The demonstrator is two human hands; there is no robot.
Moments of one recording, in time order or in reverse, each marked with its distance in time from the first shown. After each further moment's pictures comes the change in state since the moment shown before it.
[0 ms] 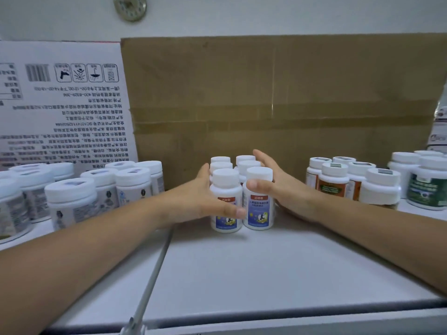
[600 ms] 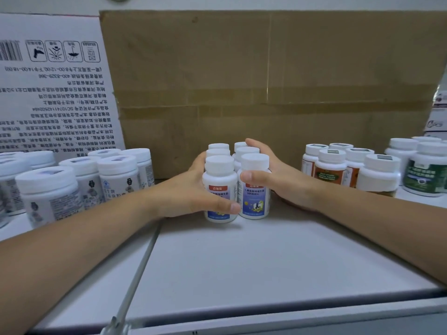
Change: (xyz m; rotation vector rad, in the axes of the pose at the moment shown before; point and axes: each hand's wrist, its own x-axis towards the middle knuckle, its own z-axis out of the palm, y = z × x) left_hand 0.007 -0.008 0.004 -0.008 -0.085 0.095; right_hand 0.003 0.011 -0.004 -0.059 -0.017 0.011
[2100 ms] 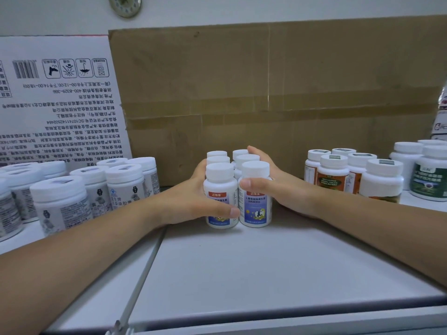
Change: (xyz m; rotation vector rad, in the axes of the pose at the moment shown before) left_hand 0.000 -0.002 -0.001 -0.020 0.024 -0.031; right_hand -0.003 -0.002 0.002 -0.020 -0.058 0.012
